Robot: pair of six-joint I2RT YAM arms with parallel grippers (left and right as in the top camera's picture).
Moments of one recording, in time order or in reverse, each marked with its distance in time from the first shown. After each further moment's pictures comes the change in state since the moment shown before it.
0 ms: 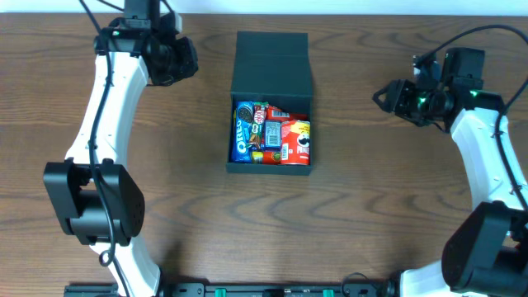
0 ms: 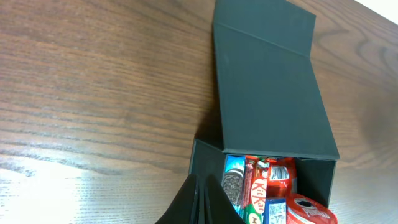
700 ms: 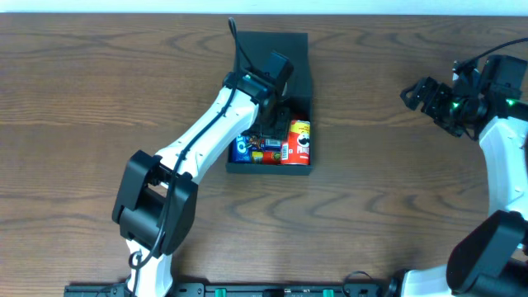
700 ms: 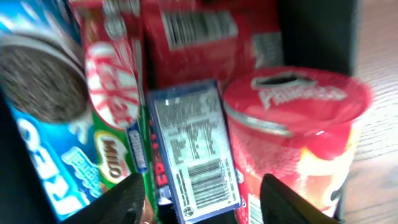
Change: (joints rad) left arm -0.509 0.053 -0.140 -0.049 -0.204 -0.031; right arm -0.160 -0.037 0.000 -0.036 0.068 0.013
